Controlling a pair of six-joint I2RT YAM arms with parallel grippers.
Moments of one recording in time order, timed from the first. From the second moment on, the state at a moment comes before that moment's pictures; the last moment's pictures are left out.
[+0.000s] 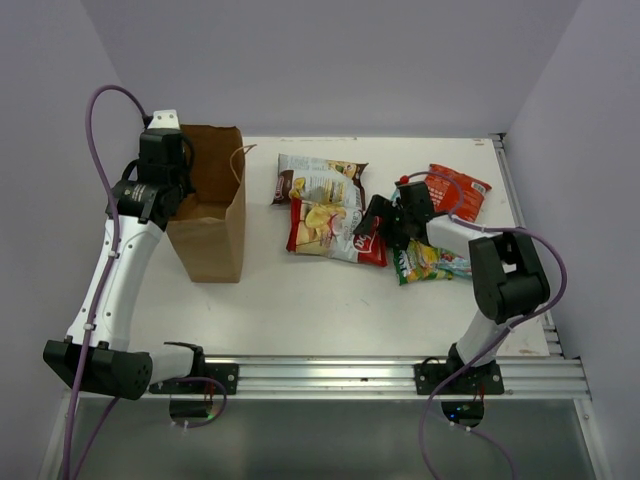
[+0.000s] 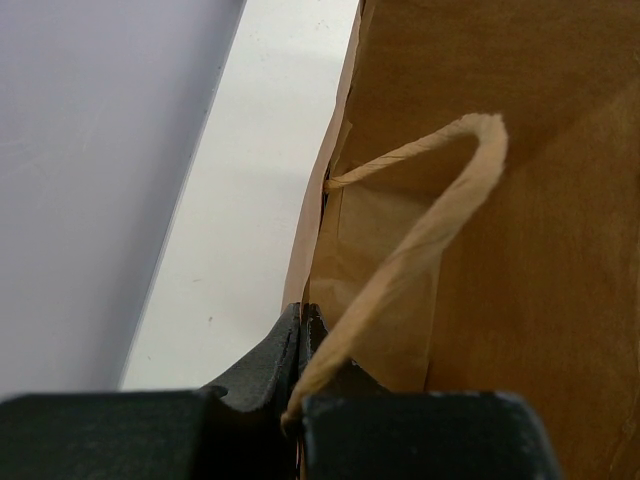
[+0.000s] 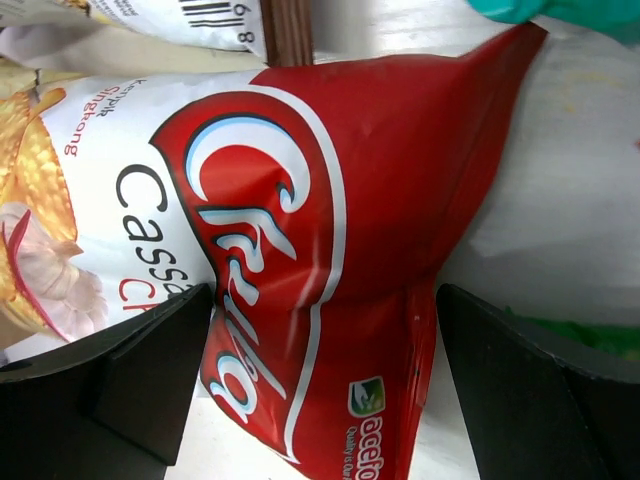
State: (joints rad) left arm -0.15 1.27 1.47 -0.83 -0.44 -0.15; right arm 0.29 1.73 0.97 -0.13 -0.26 0.63
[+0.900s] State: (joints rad) left arm -0.15 1.27 1.47 -0.83 -0.39 -0.15; right arm 0.30 1.43 1.01 -0.22 -0.43 0.55
